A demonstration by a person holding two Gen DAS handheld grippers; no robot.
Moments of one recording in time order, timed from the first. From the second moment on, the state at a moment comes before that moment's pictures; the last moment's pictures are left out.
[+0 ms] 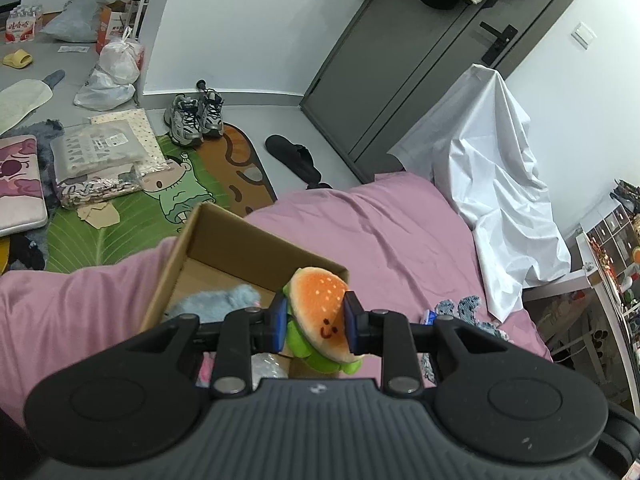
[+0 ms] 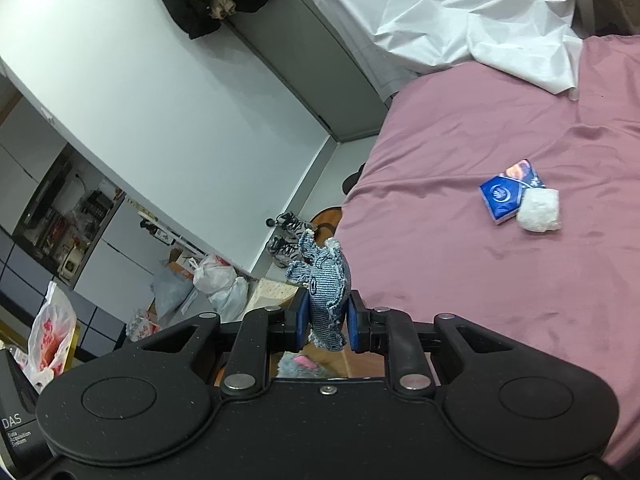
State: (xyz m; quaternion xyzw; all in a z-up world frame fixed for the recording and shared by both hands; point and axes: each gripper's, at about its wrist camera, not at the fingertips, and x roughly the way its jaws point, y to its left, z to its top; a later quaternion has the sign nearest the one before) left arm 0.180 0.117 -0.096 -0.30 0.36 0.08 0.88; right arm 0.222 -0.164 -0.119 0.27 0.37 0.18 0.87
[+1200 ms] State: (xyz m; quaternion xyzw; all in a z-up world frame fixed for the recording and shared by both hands) left arm 0.213 0.189 -0.127 -0.33 0.40 0.13 0.85; right arm 0.252 -0.083 -0.134 0.21 0.41 0.22 0.86
